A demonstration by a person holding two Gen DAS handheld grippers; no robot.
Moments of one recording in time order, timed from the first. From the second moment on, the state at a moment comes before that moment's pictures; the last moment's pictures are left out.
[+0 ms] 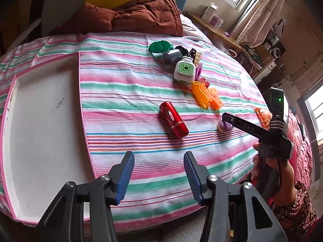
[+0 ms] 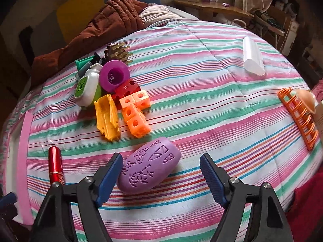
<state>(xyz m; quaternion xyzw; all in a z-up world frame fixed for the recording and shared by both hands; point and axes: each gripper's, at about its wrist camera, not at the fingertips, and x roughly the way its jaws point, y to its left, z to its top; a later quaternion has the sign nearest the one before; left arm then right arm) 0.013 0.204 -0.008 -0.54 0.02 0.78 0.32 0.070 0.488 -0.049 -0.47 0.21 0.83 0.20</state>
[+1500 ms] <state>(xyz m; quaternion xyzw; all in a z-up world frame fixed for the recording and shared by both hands) -0.014 0.297 -0.066 -0.50 0.11 0.80 0.31 0.053 0.474 -0.057 -0.49 0.10 0.84 0.20</state>
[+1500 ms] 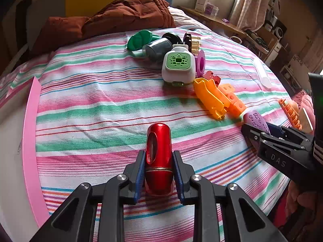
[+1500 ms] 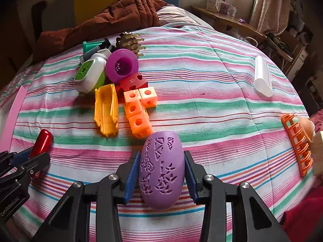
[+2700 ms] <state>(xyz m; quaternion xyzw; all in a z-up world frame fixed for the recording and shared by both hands) -0.059 0.153 -0.013 -0.45 0.00 0.87 0.22 0.058 0.412 -0.054 -0.49 0.06 0.86 0.10</state>
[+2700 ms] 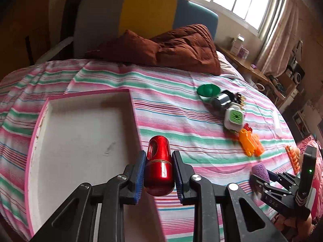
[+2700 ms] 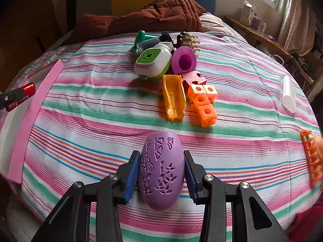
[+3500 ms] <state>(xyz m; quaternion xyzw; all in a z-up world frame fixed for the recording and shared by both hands) -0.160 0.053 -0.061 -0.48 -0.03 0.87 0.10 0.044 0.354 -0.025 -0.48 0.05 0.87 0.09</state>
